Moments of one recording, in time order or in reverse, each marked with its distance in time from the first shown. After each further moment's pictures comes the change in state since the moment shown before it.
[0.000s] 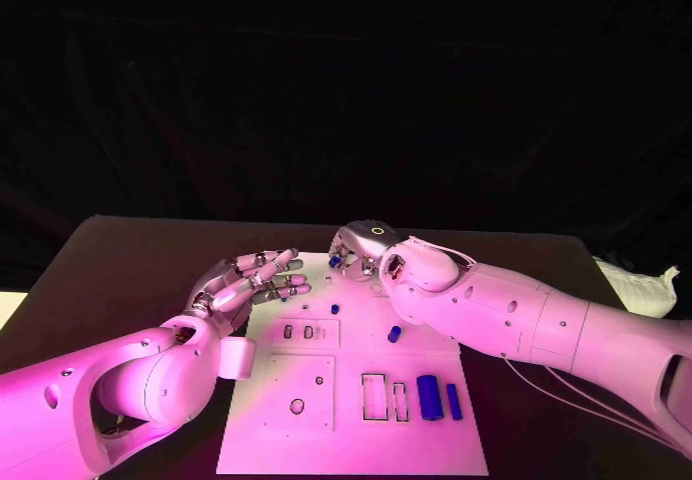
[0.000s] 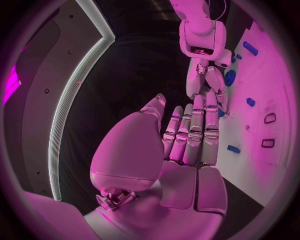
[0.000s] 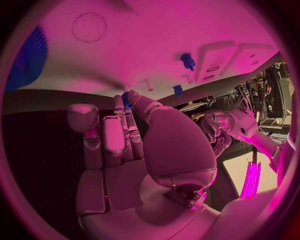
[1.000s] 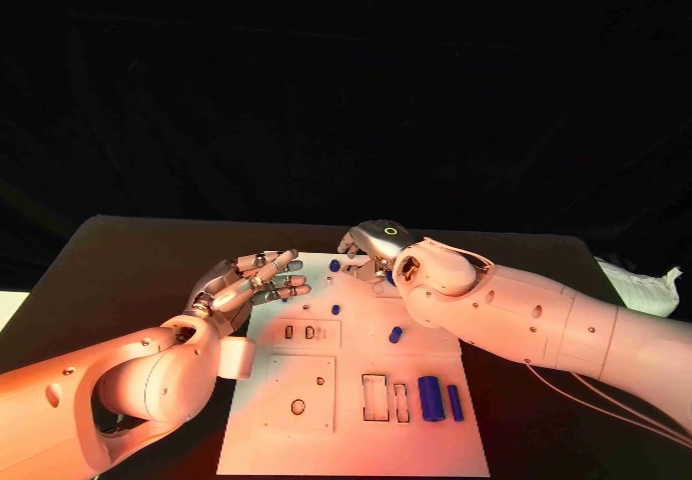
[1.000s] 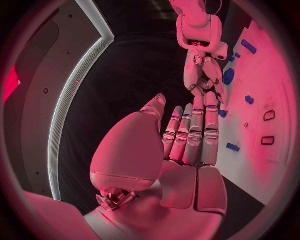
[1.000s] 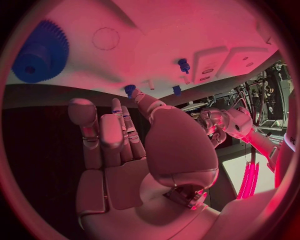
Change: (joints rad) left arm 0.000 -0.002 0.000 -0.008 0.000 0.005 -0.006; left_hand 0.000 0.000 0.000 -0.005 0.000 0.000 0.000 -0.004 -0.001 0.000 0.000 -0.004 0.000 0.000 0.000 -0.004 0.002 0.000 0.000 0.000 -0.004 -0.002; right arm -0.002 -0.085 0.001 0.097 -0.012 -0.010 -0.025; right_hand -0.025 -0.055 -0.069 0.044 0.027 -0.153 0.032 -0.016 -0.005 -0.104 0.031 0.028 0.011 -0.002 0.031 -0.044 -0.081 0.000 -0.054 0.036 -0.007 -0.030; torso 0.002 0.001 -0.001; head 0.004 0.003
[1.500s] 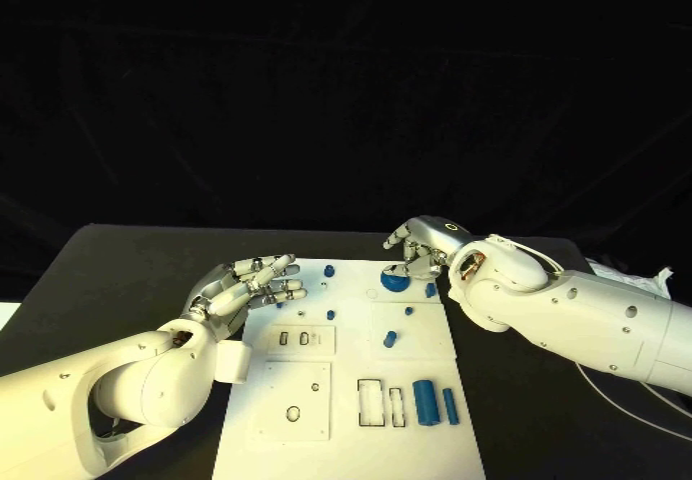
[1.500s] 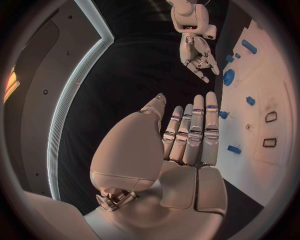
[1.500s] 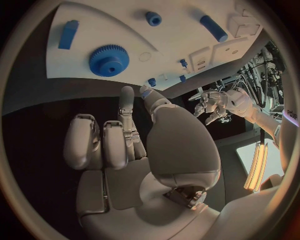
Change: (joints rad) left arm 0.000 -0.014 0.000 -0.004 0.000 0.006 -0.001; left_hand 0.000 0.000 0.004 -0.004 0.000 0.000 0.000 0.000 0.000 0.000 0.000 -0.006 -0.001 0.000 0.000 0.000 0.001 0.000 0.000 0.000 0.000 -0.002; right arm 0.000 -0.243 0.026 0.170 0.188 -0.011 -0.013; right_hand -0.030 -0.058 -0.188 0.088 0.104 -0.015 -0.028 0.001 0.000 0.267 -0.067 0.480 0.479 0.001 -0.055 0.187 0.251 -0.041 0.133 -0.054 0.244 0.360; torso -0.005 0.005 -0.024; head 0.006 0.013
